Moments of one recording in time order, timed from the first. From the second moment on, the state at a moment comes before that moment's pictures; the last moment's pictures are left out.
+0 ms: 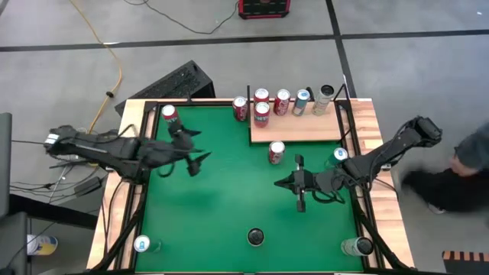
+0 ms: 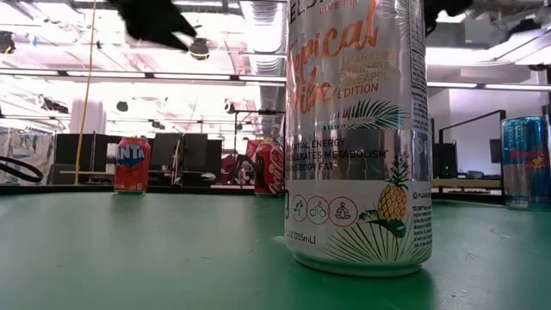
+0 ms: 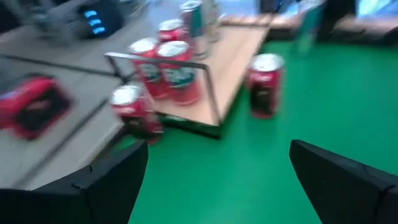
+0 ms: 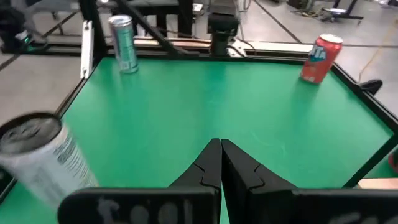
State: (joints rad) left arm -0.17 0.89 0.78 -0.28 -0.66 -0.10; right arm 0.44 1.15 0.72 0.06 0.47 0.14
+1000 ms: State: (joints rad) left arm -0.04 0.01 0.01 0.08 -0.38 -0.14; right arm 0.20 1.10 0.72 -0.10 0.47 0.31
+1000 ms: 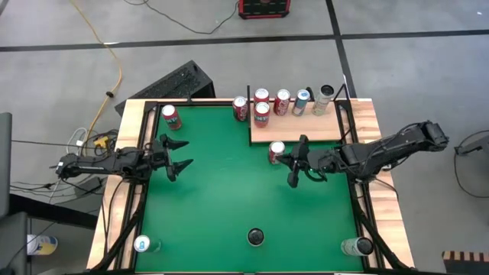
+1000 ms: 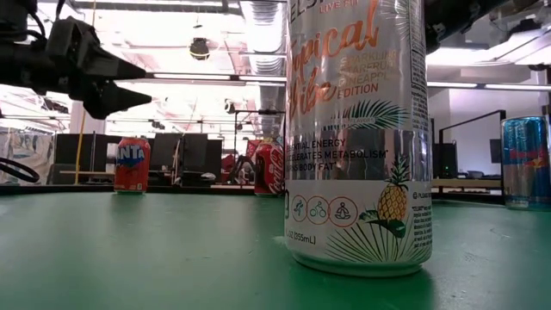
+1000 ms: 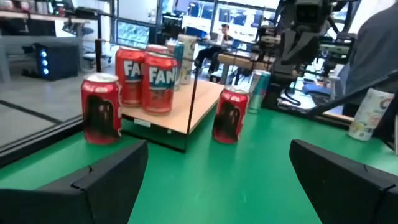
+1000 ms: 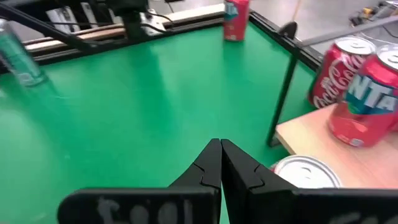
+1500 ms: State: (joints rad) left arm -0.04 0.01 0.02 0.05 -0.37 -0.13; right arm 0.16 1.10 0.72 -0.11 0.44 0.31
